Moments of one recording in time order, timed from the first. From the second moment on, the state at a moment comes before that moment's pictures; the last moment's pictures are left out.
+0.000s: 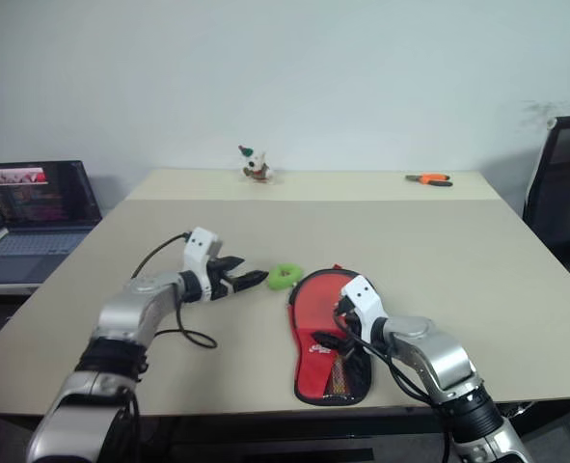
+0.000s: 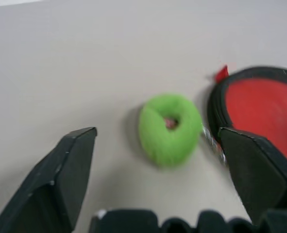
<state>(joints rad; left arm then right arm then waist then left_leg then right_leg) -0.85 0.50 0.01 0.59 -0.26 0.45 -0.78 -0.52 -0.37 0.25 -0.13 0.31 0.84 0.57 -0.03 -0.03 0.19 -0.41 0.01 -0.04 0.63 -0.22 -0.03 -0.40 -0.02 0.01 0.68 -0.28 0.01</state>
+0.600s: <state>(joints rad) -1.11 0.39 -0.07 1.22 -0.03 0.19 -0.84 -0.48 -0.35 0.26 -0.19 0.27 0.85 0.52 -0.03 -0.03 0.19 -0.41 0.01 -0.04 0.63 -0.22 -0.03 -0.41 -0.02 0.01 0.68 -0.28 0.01</state>
